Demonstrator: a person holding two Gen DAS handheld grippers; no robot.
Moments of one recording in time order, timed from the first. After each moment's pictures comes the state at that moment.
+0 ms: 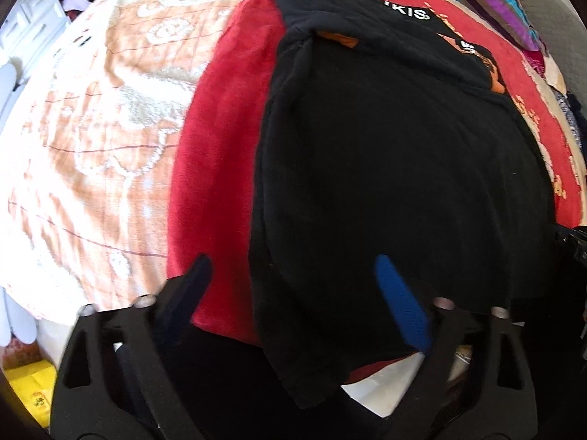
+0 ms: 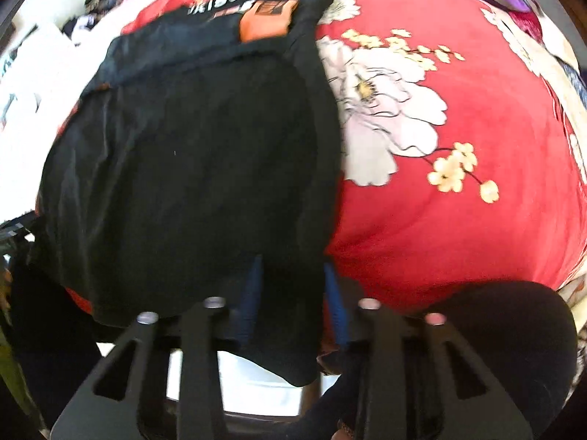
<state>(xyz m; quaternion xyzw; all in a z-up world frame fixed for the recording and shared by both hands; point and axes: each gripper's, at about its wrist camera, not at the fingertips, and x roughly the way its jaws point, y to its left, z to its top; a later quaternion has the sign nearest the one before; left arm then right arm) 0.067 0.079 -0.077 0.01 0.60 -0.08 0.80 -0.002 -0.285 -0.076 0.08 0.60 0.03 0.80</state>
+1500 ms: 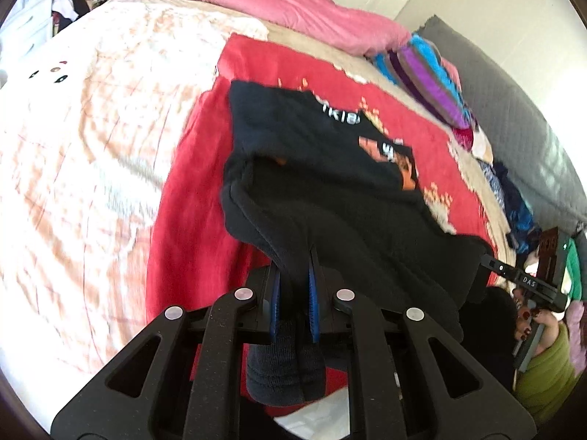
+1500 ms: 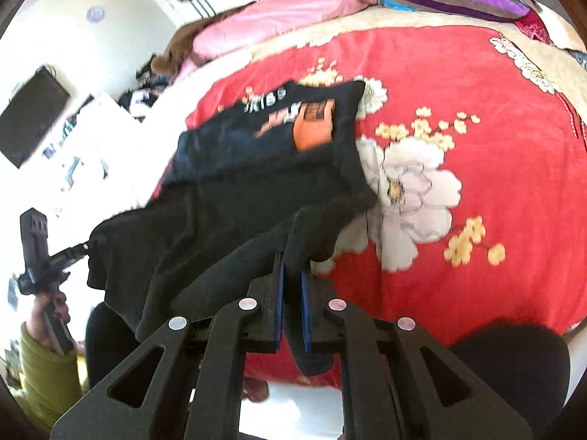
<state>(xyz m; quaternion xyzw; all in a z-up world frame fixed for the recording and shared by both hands) 0.094 0.112 0.007 -0.13 0.48 -0.18 0.85 0.009 -0.314 -0.004 0.20 0.46 0.12 0.86</state>
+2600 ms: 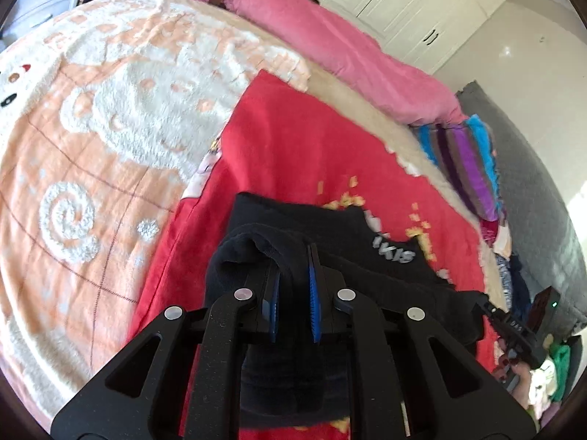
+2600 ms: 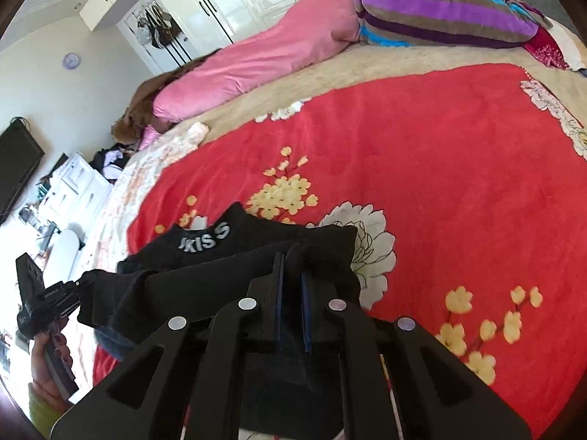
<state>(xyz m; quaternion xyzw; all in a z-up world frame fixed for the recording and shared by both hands) 0.301 0.101 -0.049 -0.22 0.45 -0.12 0.86 0.236 -0.347 -0.049 0.22 0.41 0.06 0.88</state>
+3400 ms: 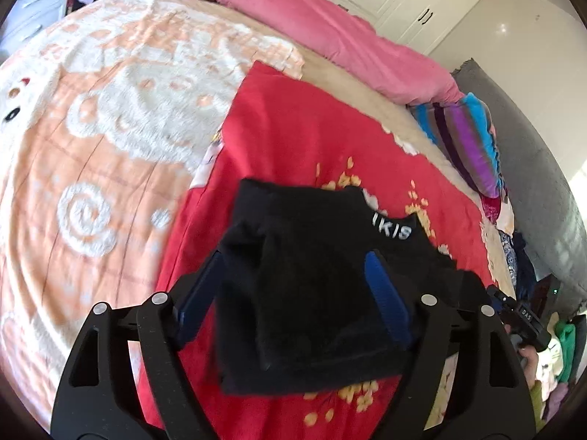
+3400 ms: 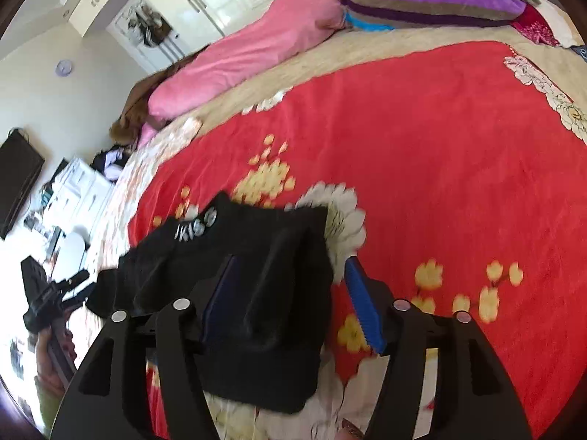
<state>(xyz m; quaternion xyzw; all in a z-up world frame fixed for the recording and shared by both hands) 0.281 0.106 -0.029 -0.20 0.47 -0.14 0.85 0.203 -0.367 -0.042 0.23 0.43 0.09 0.87</state>
